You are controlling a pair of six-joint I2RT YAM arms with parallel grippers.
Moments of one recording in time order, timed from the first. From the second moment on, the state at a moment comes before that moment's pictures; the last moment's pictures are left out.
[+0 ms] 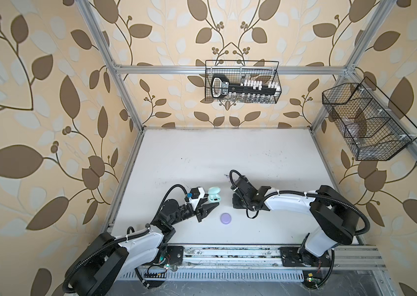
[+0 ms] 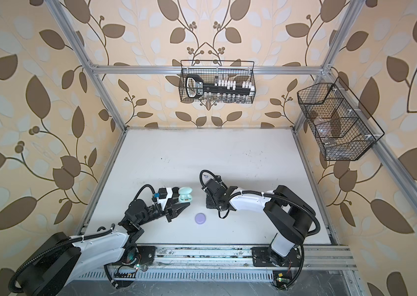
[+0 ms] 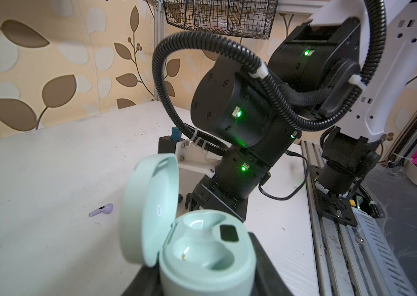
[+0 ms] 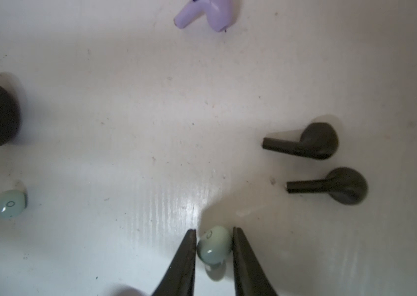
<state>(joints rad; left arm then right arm) -0.56 1.00 0.00 0.99 0.57 -0.13 0.87 1.66 0.83 -0.29 0.14 0.83</state>
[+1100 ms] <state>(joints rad) -0.56 0.99 0.00 0.98 0.57 -0.13 0.90 1.72 0.90 -0.32 0.21 0.82</state>
